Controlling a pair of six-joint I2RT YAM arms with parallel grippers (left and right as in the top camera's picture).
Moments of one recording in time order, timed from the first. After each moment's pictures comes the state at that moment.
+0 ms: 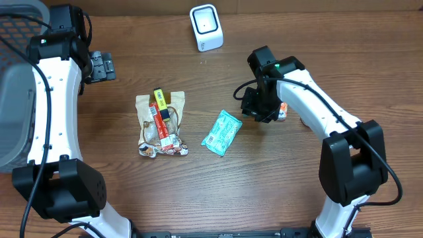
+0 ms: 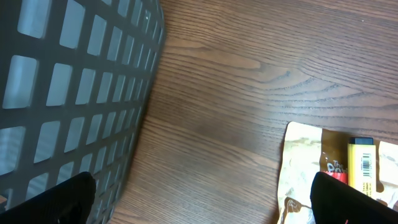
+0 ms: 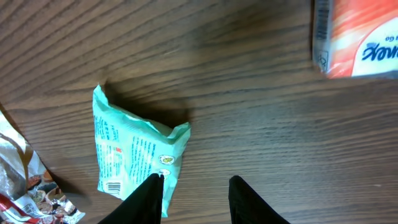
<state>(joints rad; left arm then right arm) 0.14 1.84 1.82 -1.18 -0.24 -0.12 0.37 1.95 1.52 -1.08 -0.20 0.67</state>
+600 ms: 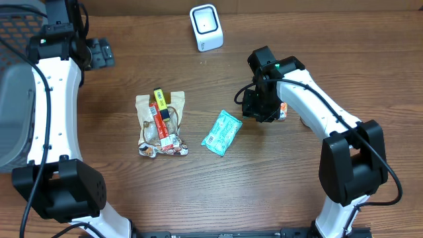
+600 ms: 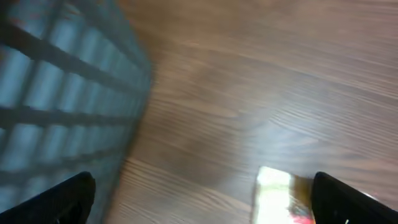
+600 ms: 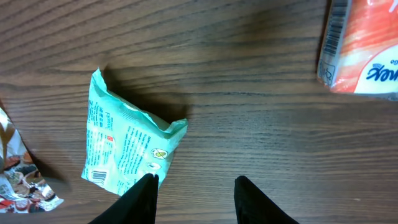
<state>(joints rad) 0.14 1.84 1.83 -1.03 -0.17 -0.16 0.37 1.95 1.52 -1.09 -0.20 0.53</state>
